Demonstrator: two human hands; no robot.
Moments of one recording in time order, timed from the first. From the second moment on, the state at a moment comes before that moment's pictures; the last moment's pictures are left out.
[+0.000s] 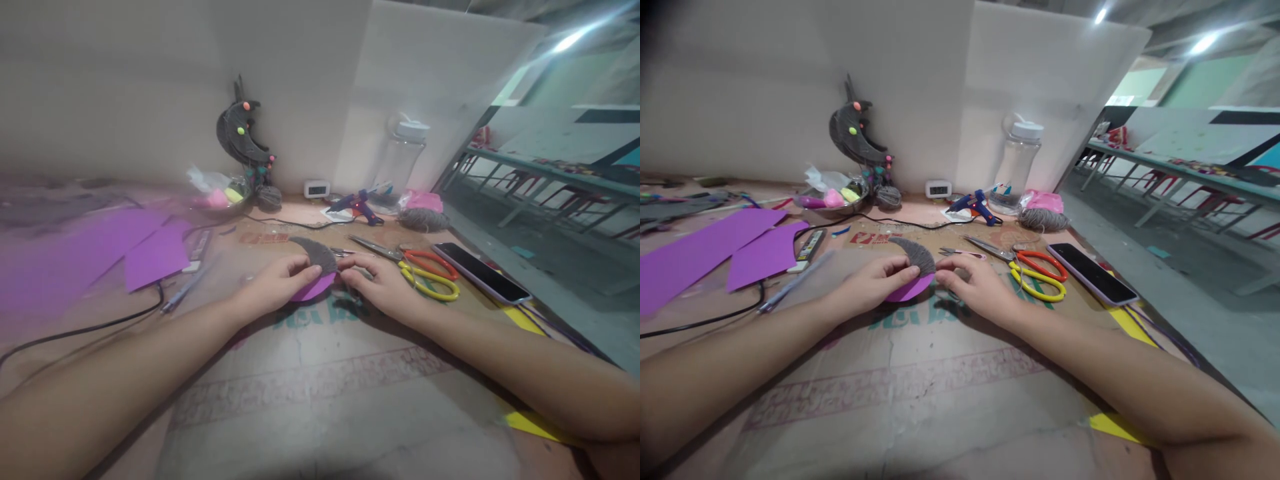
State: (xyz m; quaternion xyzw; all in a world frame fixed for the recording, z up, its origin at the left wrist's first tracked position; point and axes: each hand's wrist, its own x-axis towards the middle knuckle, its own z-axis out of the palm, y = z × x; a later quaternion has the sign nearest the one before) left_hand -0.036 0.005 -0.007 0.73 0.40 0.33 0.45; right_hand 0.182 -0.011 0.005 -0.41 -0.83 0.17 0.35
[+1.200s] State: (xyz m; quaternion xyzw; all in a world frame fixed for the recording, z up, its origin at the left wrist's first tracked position) left_hand -0.032 0.009 -0.008 0.65 0.43 0.42 0.46; right_hand 0.237 0.035 0.034 -0.46 -0.82 -0.09 0.34
